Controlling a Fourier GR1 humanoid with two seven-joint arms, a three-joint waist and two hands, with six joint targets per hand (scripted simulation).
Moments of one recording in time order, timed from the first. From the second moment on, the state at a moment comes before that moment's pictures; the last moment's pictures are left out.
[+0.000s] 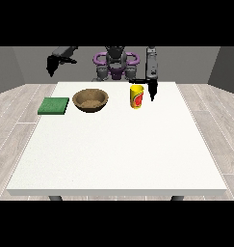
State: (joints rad) left arm -0.32 0.04 0.19 -1.07 0.03 0.07 -0.60; right arm -0.13 -0.23 -0.23 -1.55 -0.20 0.28 -0.18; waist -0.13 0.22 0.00
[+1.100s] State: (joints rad) left arm -0.47 0.07 0.23 -0.68 -0.06 0.30 -0.95; right arm -0.18 -0.27 -0.26 -1.48 -0.21 0.35 -0.27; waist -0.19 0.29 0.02
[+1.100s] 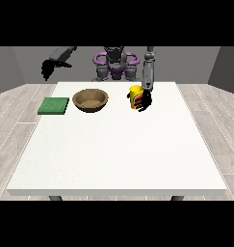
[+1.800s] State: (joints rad) left arm -0.55 0.26 0.09 -0.66 -0.31 0.45 -0.59; right arm -0.17 -0.31 -0.30 -1.34 -0.23 0.36 -0.18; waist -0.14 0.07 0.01
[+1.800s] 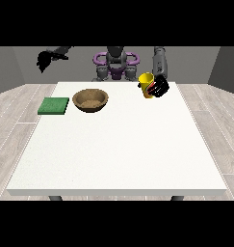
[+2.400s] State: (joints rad) left arm -0.70 0.32 -0.06 -0.70 -0.56 0.44 -0.20; right arm -0.15 -0.33 -0.33 -1.20 -0.22 0.39 -0.24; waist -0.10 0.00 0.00
